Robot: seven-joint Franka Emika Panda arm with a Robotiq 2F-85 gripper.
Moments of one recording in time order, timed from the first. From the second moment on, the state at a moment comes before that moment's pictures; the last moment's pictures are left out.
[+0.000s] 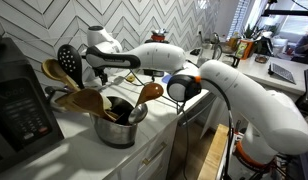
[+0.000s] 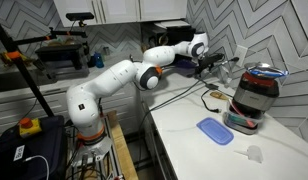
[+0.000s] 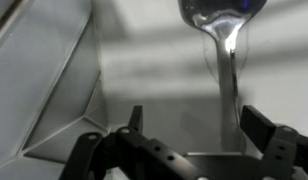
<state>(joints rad) 0.15 1.16 0.02 -0.45 -0.18 1.92 -1.22</state>
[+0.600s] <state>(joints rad) 0.14 1.08 0.04 -0.46 -0.17 1.68 -1.35</state>
